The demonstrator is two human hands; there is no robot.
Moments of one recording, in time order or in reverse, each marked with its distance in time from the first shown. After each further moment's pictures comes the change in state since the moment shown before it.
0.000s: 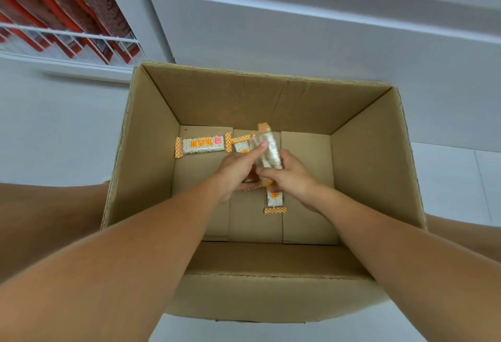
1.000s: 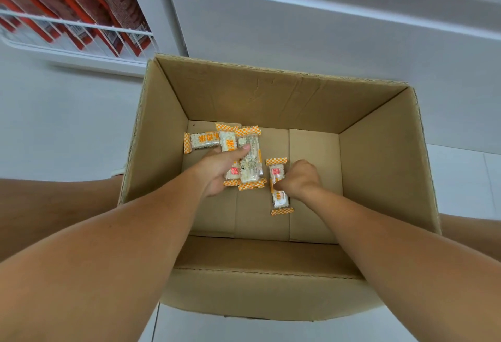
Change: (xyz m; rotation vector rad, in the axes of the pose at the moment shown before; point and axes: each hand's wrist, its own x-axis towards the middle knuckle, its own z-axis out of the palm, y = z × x) left_hand -0.004 0.001 -0.048 -0.268 0.013 -0.098; right_hand 0.012 0.006 0.009 -0.562 0.237 0.263
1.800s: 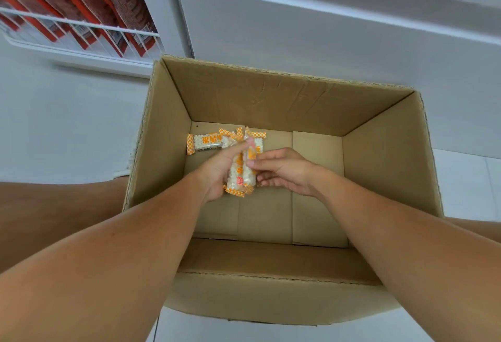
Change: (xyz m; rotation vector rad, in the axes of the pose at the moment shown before) left_hand -0.017 0.003 -0.002 0.038 -0.135 0.031; right_hand -0.008 -0.036 -0.013 0.717 -0.612 -0.161
